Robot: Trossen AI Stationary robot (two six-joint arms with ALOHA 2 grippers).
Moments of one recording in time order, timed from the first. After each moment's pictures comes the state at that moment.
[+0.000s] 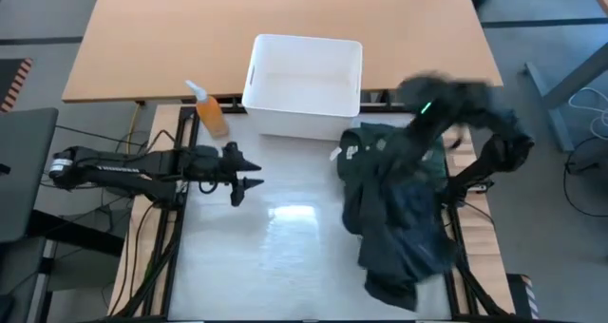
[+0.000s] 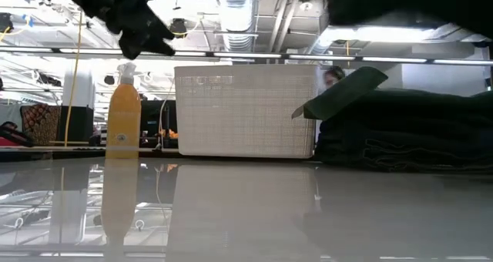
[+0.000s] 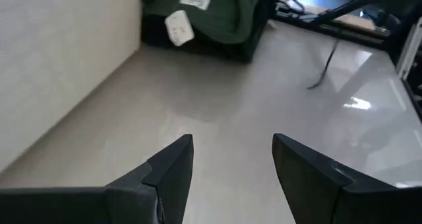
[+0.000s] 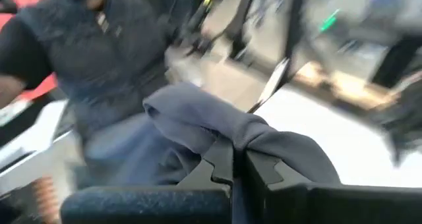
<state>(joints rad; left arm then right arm) 0.03 0.88 0.65 -0.19 -0.13 -0.25 0.00 1.48 2.19 -1.22 -0.73 -0.32</state>
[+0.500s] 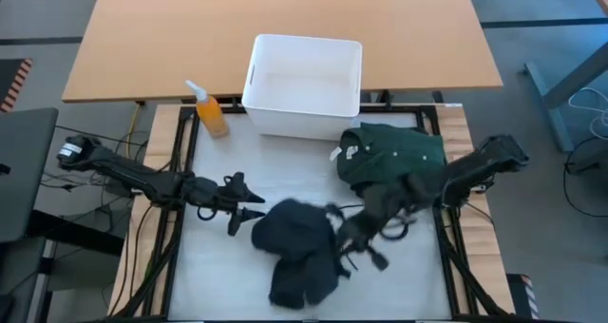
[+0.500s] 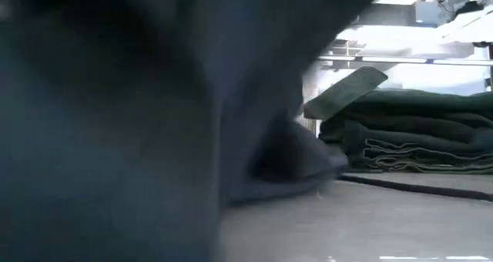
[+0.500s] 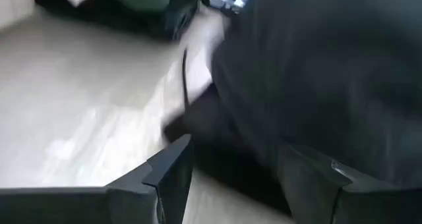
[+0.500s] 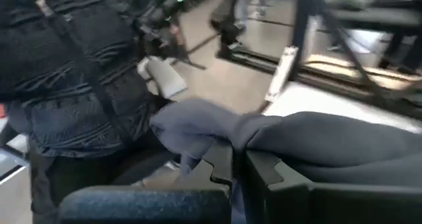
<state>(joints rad) -0.25 0.94 0.40 0.23 -0.19 -0.42 0.37 1.44 1.33 -0.23 -0.32 -0.01</state>
